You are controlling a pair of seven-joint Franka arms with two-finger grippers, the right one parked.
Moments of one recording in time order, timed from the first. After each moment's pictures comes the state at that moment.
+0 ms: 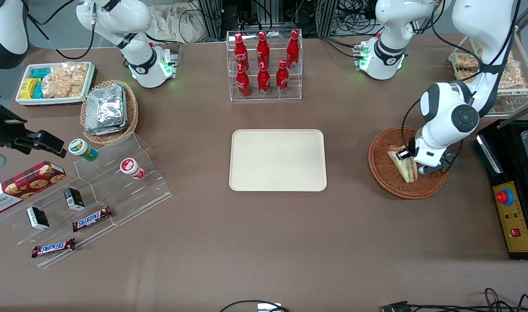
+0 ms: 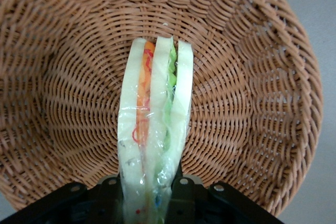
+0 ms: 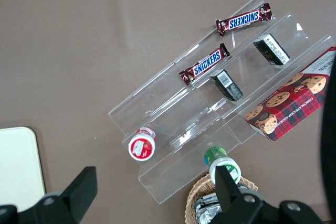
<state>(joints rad) 0.20 0.14 -0.22 -2.41 0.04 2.44 -0.46</state>
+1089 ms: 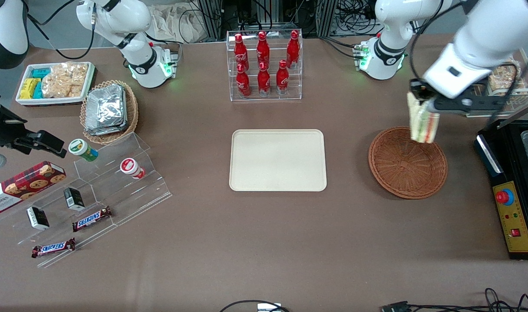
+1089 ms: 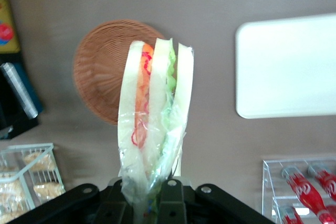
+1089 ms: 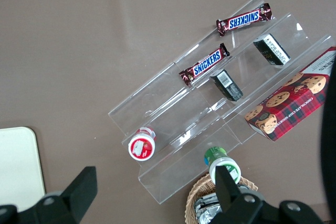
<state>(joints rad) 0.13 -0.07 -0.47 -1.61 0.03 1.39 -0.19</state>
